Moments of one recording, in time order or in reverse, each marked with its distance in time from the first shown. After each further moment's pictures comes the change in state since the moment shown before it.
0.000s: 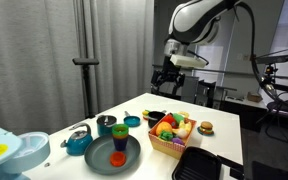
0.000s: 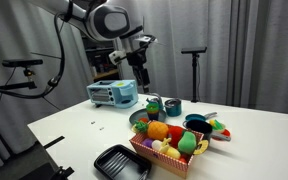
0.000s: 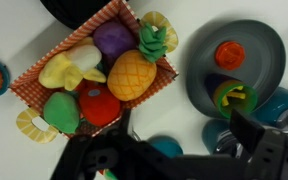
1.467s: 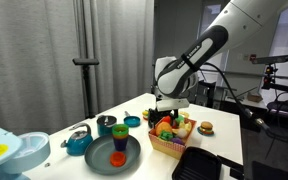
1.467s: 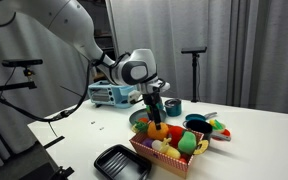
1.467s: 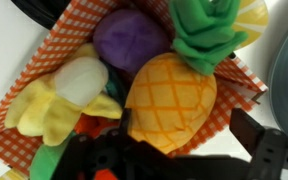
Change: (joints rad) arm 0.090 0.378 -0.098 0.051 -0.124 0.223 0.257
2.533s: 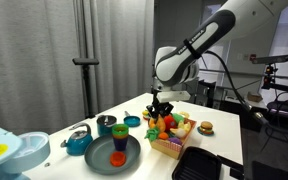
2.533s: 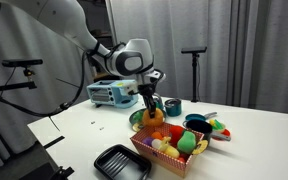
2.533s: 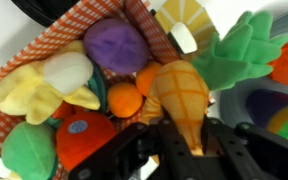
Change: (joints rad) arm -0.005 -0.086 0.039 -0.010 0.102 -0.038 -0.204
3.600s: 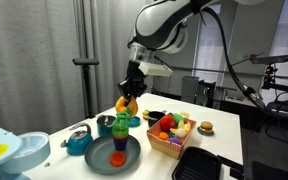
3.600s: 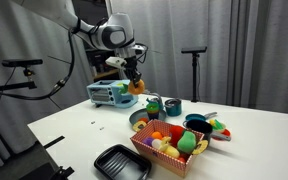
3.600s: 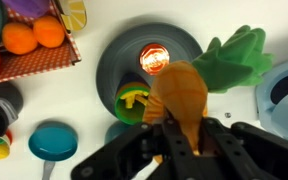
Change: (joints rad) arm 0.053 -0.083 0.152 0.174 0.076 -0.126 -0.252
